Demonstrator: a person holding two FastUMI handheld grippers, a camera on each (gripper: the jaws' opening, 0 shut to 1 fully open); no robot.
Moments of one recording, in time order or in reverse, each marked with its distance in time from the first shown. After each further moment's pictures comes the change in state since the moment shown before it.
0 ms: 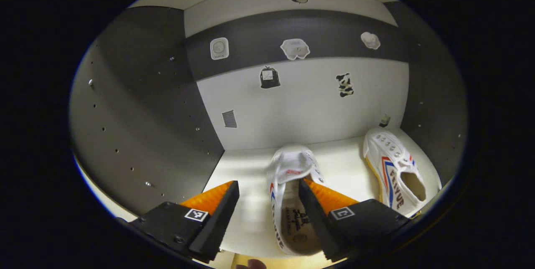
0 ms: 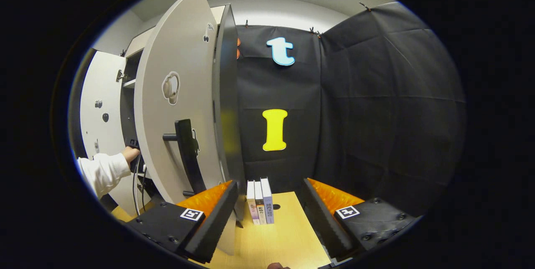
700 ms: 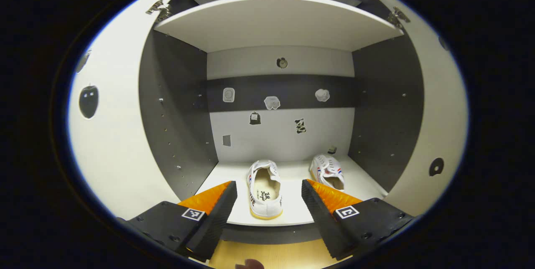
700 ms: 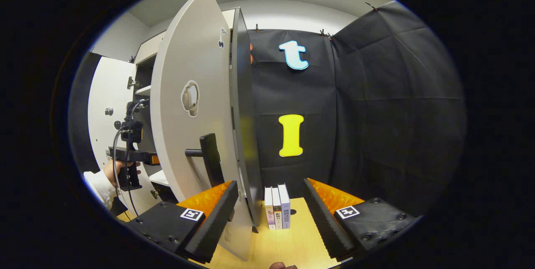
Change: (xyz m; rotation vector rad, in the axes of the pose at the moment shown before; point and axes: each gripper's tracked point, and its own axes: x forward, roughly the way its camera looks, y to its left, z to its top) left arm -0.169 -0.025 0.010 -0.102 -0.273 -0.116; right arm 0.003 0.037 0.015 0.020 -0.032 0.084
